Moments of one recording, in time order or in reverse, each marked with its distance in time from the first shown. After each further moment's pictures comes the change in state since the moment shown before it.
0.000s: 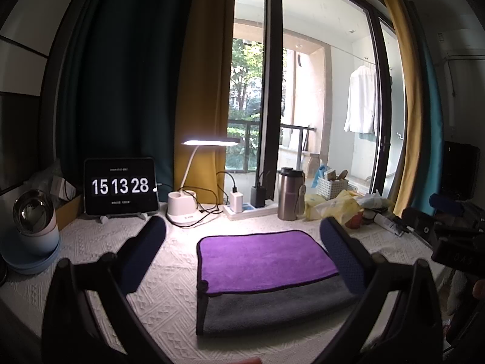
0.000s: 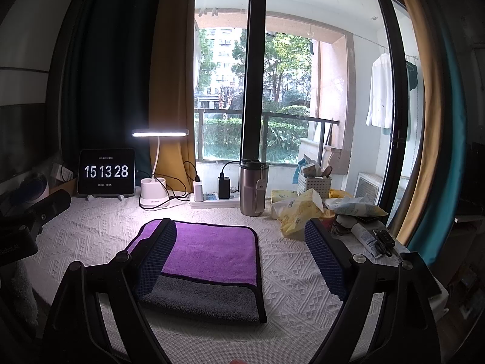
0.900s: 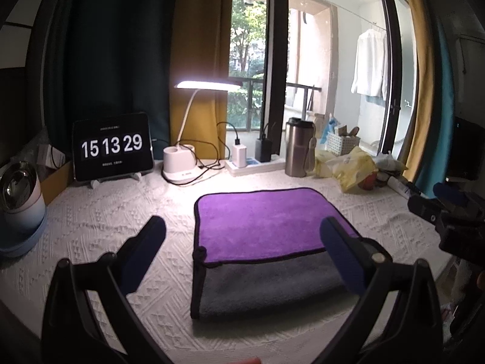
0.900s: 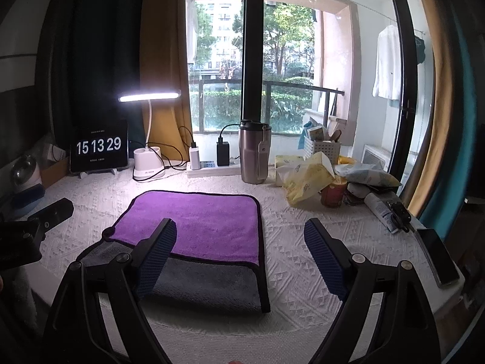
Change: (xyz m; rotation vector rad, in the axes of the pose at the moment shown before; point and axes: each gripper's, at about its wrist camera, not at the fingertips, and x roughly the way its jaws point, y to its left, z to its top) left arm 0.059 -0.002 -0.033 0.010 0.221 0.022; right arm 0.054 -0.007 -0.026 0.023 0.155 0.025
